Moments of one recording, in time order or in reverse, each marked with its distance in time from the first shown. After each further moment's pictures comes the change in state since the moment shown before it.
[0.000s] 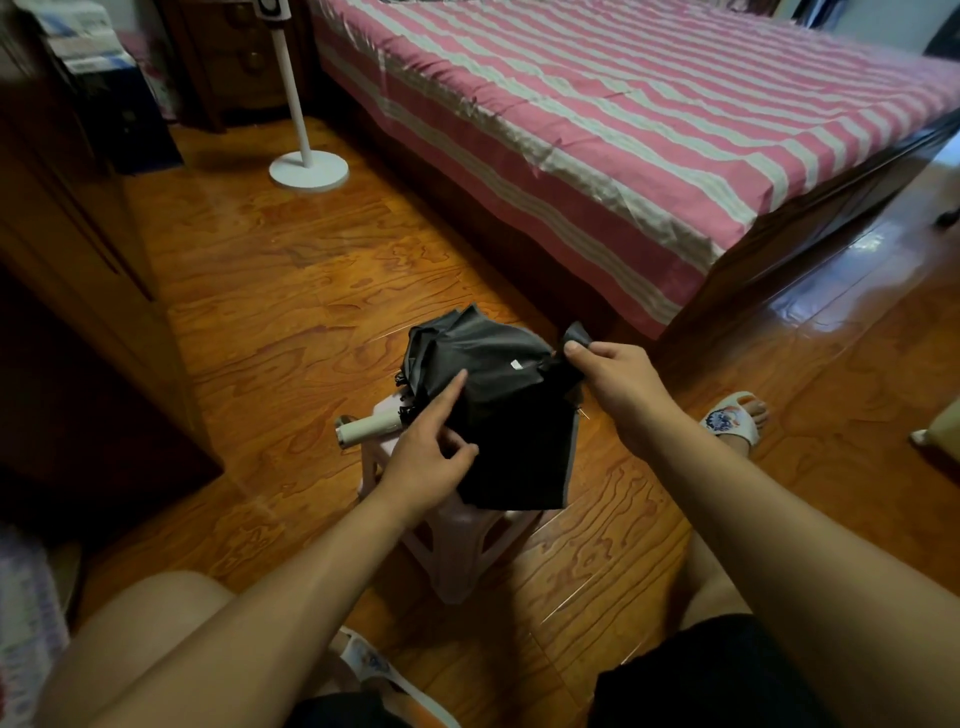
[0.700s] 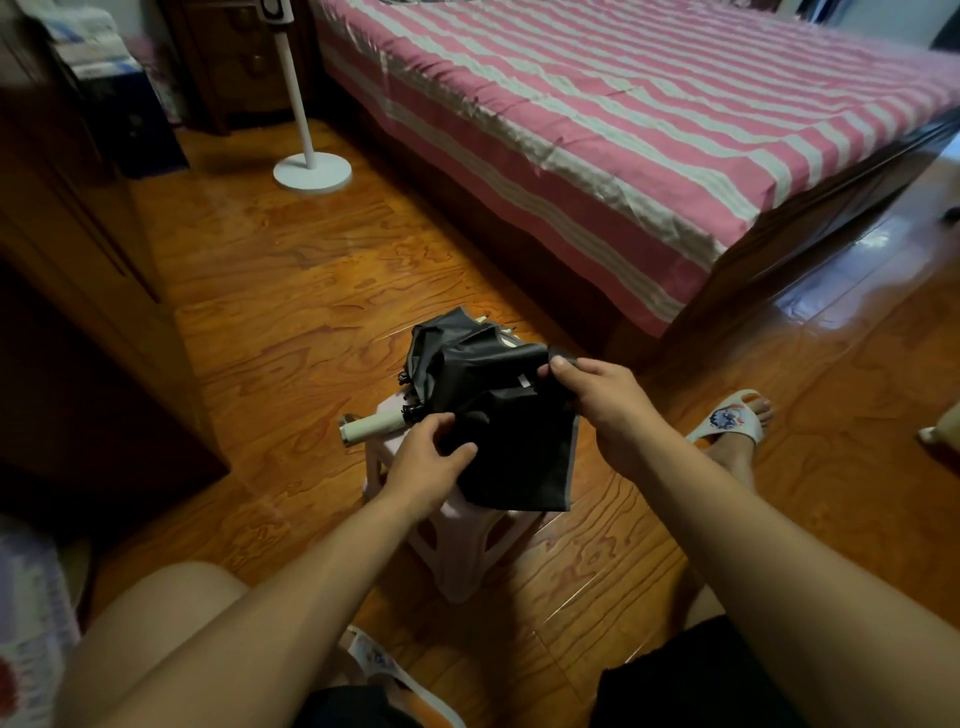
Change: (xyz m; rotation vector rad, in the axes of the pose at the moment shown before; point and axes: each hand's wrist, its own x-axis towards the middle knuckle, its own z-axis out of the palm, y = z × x) left_hand 0.007 -0.019 0.008 0.038 0.032 -0.304; right_hand -0.023 0.004 0.014 0.177 -0.089 0.110
